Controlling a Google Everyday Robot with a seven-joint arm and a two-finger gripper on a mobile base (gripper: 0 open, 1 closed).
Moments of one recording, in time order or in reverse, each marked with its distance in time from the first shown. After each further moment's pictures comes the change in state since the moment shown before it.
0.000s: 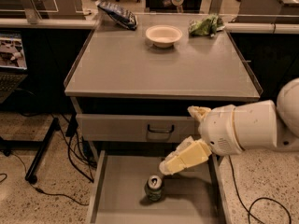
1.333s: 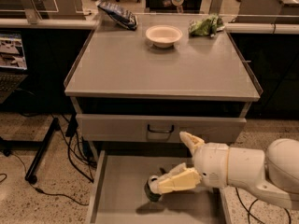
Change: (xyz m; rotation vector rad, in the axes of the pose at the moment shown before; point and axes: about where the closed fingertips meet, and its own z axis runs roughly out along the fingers) arm 0.047 0.024 0.045 -0.066 -0.276 0.135
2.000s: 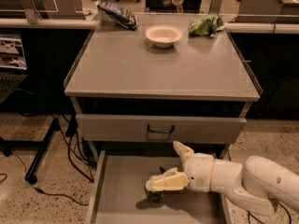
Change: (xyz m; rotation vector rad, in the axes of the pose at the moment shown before) arm 0.057 -0.038 0.050 -0.007 -0.123 0.101
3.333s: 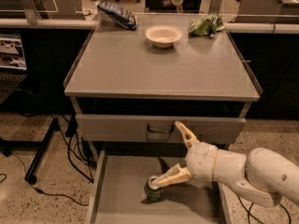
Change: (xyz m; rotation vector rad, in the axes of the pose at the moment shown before) arm -0.028 -0.018 -0.008 0.070 0.004 -0.531
